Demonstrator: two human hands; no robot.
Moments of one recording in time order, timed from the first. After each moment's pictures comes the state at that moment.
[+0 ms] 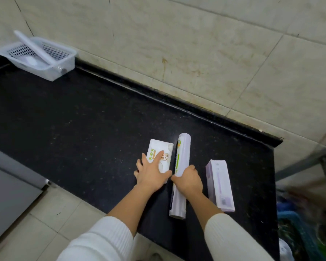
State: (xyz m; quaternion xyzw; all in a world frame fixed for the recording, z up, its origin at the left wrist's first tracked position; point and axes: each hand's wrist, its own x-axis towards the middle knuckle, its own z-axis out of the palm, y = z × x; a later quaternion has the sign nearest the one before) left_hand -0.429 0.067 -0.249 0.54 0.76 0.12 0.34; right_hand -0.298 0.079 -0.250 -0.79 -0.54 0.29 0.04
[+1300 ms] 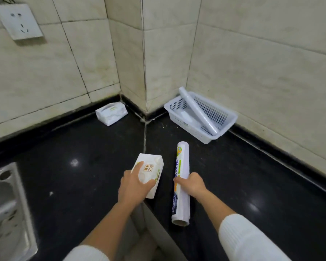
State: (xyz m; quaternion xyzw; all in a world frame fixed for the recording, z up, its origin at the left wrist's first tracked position) left_hand -1.132 0.110 -0.233 0.32 0.87 0.30 0.24; right_hand -0.968 0.244 -0.243 -0.60 -0.63 0.48 0.05
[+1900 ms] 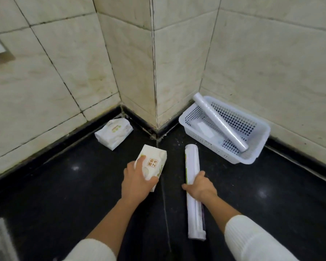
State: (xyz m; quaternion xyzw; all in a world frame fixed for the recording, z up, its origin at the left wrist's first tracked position) left_hand -1.288 0.223 -0.247 0.40 0.86 0.24 0.20; right_hand -1.101 0.328 -0.255 -0.65 -0.68 0.33 -0.08
